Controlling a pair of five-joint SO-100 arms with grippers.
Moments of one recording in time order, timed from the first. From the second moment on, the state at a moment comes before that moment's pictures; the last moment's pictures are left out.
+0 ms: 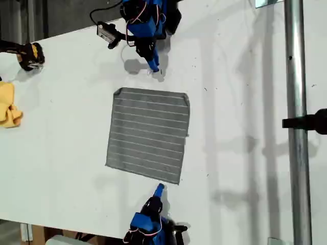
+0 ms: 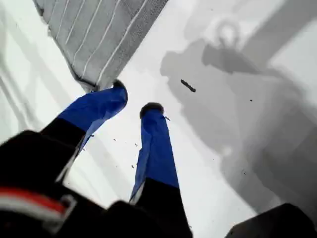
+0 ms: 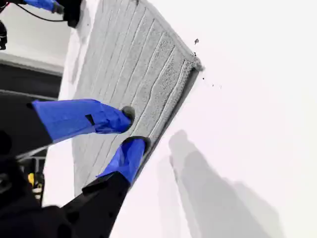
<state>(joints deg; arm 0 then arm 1) -6.1 199.0 178.5 73.7 -54.0 5.5 188.3 167.1 81.2 86.3</state>
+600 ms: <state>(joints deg) -12.5 199.0 178.5 73.7 -80.7 3.9 188.4 157.3 83.9 84.6</state>
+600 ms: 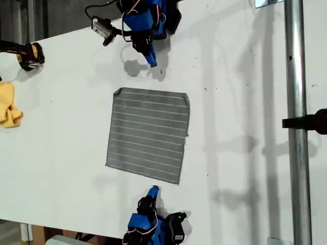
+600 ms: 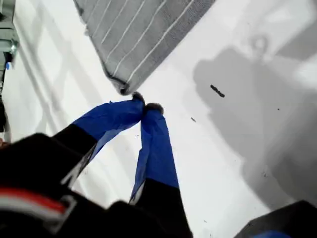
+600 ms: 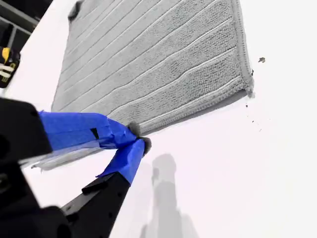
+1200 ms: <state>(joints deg) -12.4 199.0 178.5 73.7 -80.7 -3.9 162.7 137.5 76.2 76.1</state>
